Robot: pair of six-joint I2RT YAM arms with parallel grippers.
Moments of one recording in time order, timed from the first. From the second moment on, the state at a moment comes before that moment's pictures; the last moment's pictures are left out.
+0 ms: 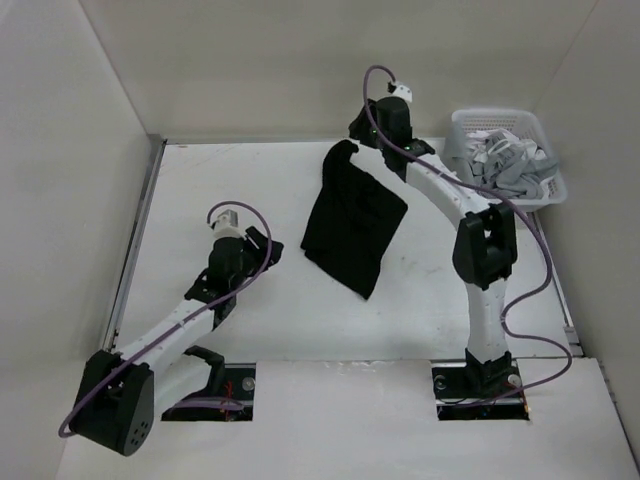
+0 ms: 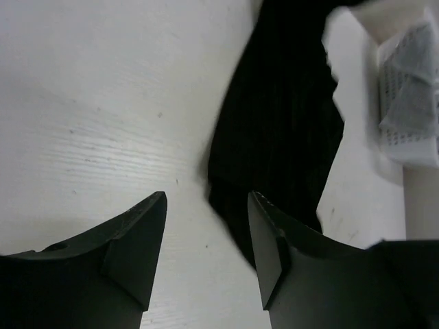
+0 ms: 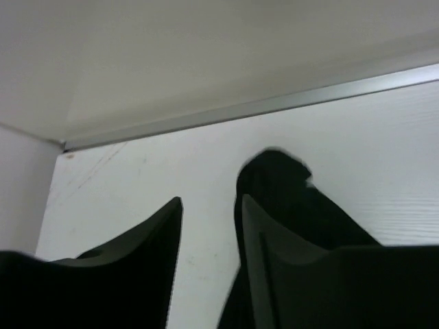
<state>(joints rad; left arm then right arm) -0.34 0.99 0.36 0.24 -0.05 -0.81 0.45 2.11 1.92 -0.08 0.17 0.58</state>
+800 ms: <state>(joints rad) -0.70 1.60 0.84 0.24 -0.37 -0.51 0.66 1.42 0.55 0.12 0.28 0.88</state>
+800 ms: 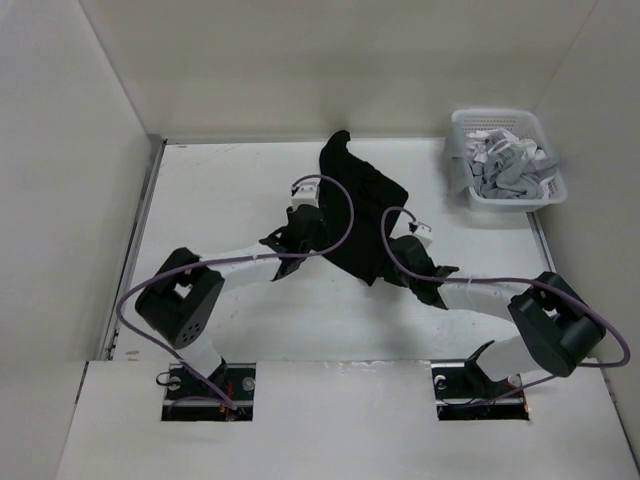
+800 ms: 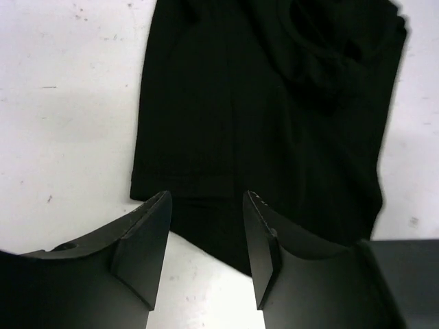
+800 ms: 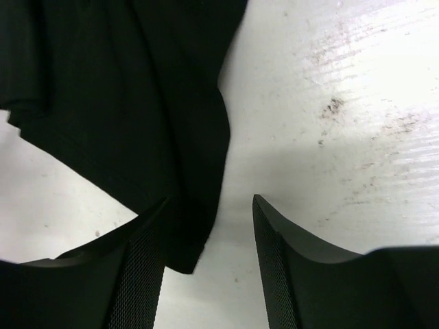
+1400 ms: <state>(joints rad) -0.64 1.86 1.02 0.20 -0.40 -0.48 0.67 1.27 0.56 0.09 0.35 0.93</state>
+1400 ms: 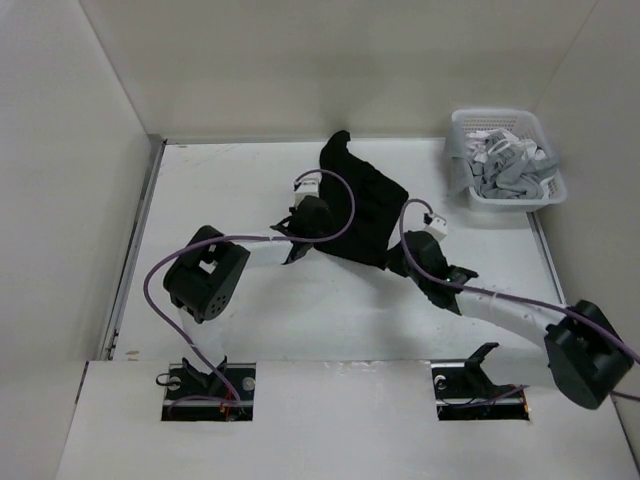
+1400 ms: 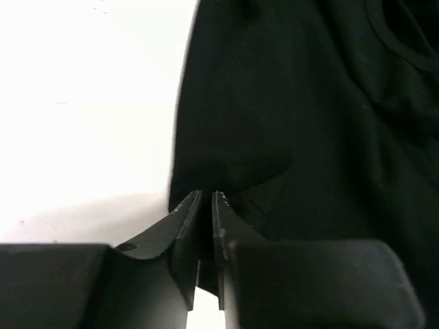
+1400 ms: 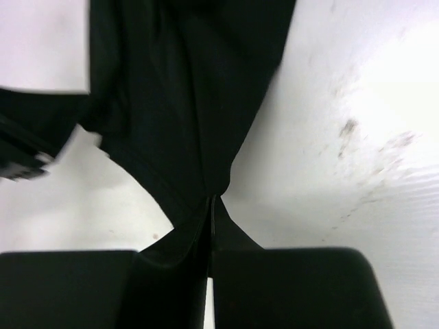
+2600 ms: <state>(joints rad) -0.74 1.32 0.60 0.06 -0.38 -0.55 0.51 0.91 0.38 -0.20 0.31 0.88</state>
